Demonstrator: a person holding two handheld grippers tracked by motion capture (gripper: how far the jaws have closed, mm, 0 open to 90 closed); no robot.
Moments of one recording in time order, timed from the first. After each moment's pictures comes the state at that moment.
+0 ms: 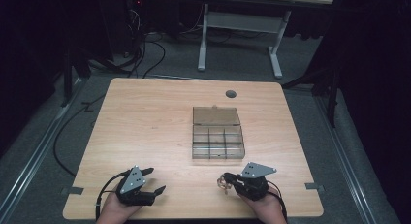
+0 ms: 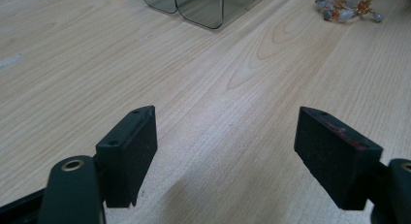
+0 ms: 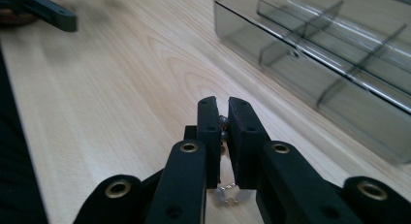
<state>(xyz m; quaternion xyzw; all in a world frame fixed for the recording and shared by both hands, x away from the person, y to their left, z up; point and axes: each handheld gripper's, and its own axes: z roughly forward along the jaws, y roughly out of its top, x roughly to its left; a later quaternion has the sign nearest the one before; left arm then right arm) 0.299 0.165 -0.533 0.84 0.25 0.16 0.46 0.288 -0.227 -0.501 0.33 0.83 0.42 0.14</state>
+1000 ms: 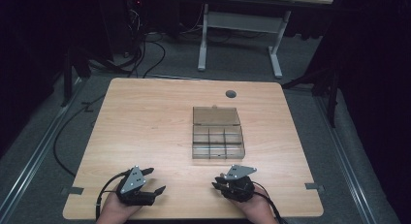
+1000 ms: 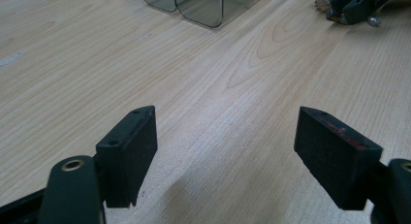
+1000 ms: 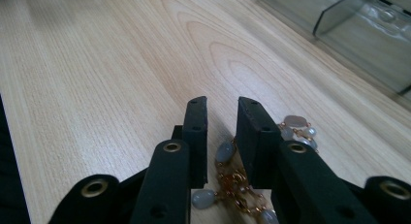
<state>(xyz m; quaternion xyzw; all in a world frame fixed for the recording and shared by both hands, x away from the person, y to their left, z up) 0.299 0.165 -0.533 0.84 0.25 0.16 0.46 0.294 -0.196 -0.524 0.32 0.86 0.38 0.11</state>
